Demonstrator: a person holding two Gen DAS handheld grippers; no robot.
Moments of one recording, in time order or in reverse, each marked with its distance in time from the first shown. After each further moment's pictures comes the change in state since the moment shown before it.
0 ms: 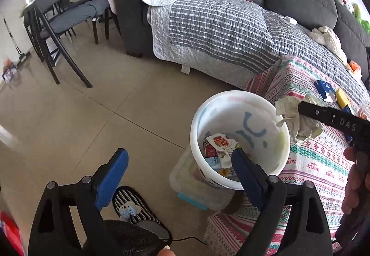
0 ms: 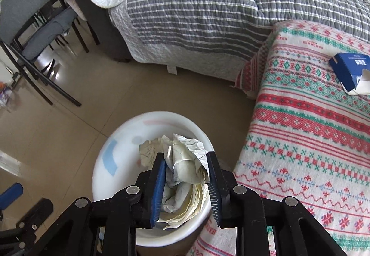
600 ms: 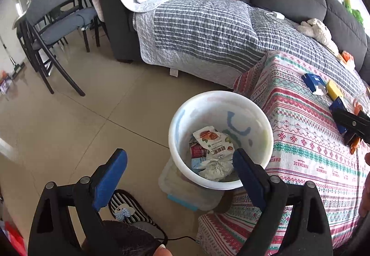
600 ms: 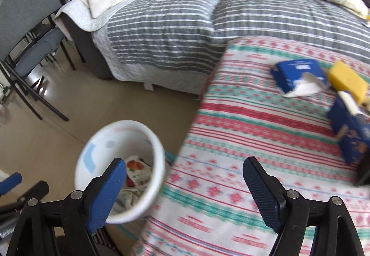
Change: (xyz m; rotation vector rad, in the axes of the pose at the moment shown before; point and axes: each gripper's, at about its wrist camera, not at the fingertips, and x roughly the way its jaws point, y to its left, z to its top) left arm -0.012 -0.036 -0.001 0.069 -0.013 -0.022; right arm -0.077 -0.061 -0.022 0.006 -0.083 -0.102
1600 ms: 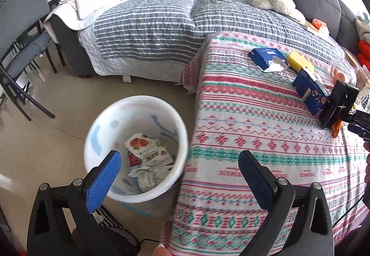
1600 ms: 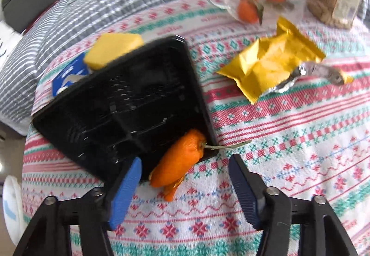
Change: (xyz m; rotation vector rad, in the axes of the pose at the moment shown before) left arm 0.008 -0.150 0.006 0.186 0.018 -0.097; right arm -0.032 -0.283 -0.044 0.512 0.067 -0.268
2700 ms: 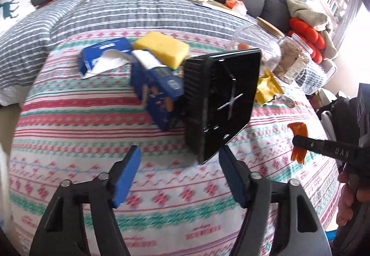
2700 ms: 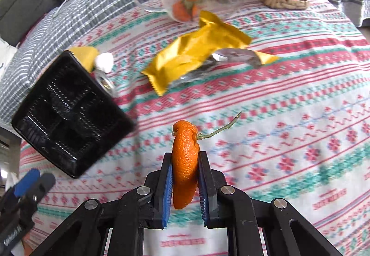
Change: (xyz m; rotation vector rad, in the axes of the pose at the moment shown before) left arm 0.044 -0.239 0.015 0.187 -0.007 -0.463; right arm -0.048 -0.094 -0.012 0.022 0.012 0.005
